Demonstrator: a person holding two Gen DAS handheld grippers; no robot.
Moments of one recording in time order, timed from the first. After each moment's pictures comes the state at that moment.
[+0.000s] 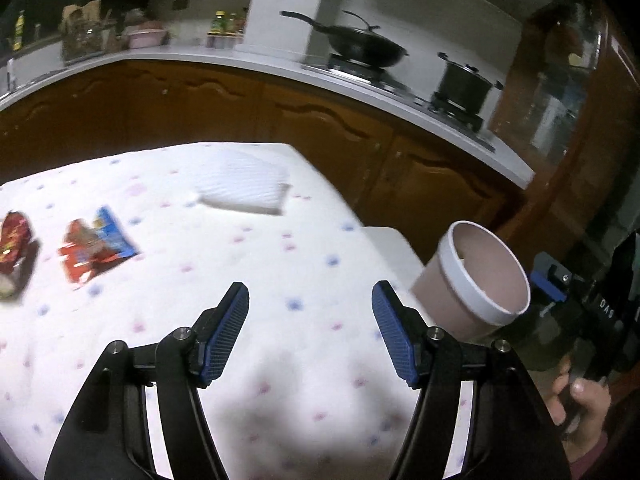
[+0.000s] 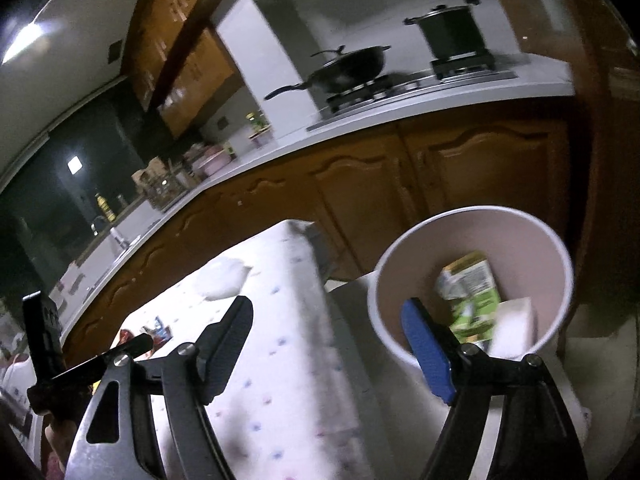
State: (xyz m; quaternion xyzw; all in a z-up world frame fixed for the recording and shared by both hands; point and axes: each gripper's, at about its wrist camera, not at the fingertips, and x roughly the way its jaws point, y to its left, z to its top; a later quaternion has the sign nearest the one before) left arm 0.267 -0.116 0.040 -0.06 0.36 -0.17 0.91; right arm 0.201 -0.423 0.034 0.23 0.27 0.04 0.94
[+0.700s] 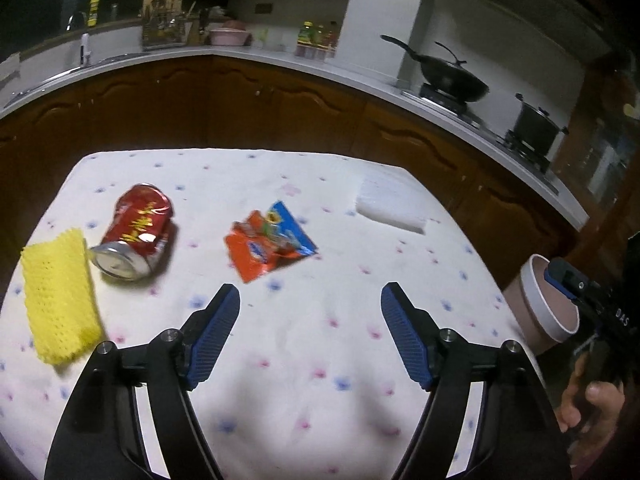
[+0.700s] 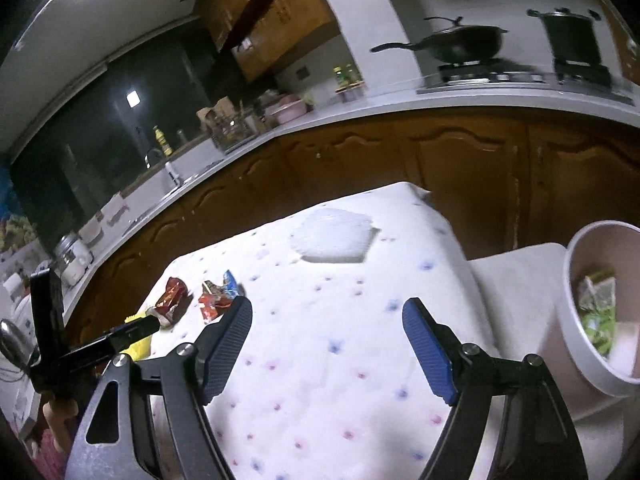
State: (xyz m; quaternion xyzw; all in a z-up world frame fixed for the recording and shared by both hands) left arm 0.261 0.034 0.033 -0.09 0.36 -0.05 0.93; right arm 0.256 -0.282 0.040 0.15 0.30 0.17 0.93
